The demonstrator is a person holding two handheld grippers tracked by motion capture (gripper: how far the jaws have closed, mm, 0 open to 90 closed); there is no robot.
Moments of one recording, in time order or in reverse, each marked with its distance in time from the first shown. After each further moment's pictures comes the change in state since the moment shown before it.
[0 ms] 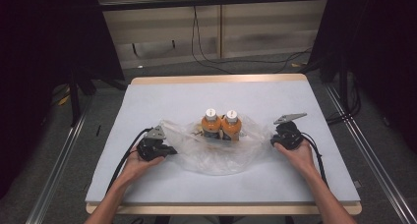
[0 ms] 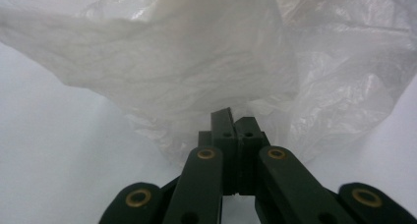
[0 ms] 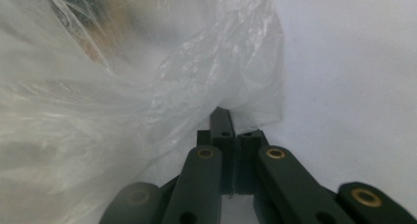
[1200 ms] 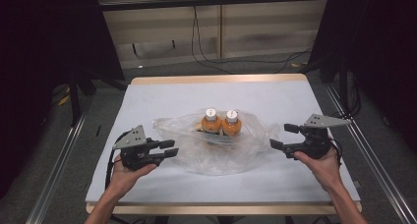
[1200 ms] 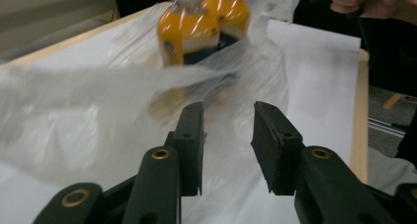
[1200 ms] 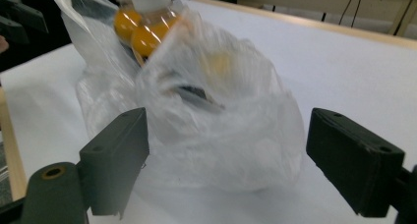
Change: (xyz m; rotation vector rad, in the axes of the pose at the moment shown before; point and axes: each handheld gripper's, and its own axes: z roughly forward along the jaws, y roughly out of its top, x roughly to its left) left arm -0.066 0.035 -0.079 -0.351 -0.031 0.060; right arm 0.038 0.005 -0.105 -0.339 0.075 -0.028
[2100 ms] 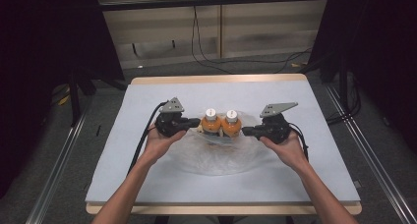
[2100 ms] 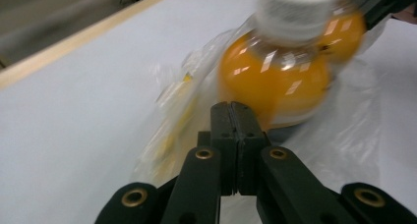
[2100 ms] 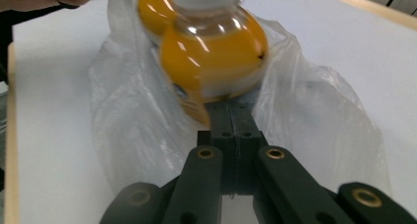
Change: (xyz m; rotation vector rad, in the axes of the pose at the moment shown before) left arm 0.057 0.033 0.097 0.163 0.077 -0.032; right arm 0.014 0.028 0.092 0.191 0.140 -0.141
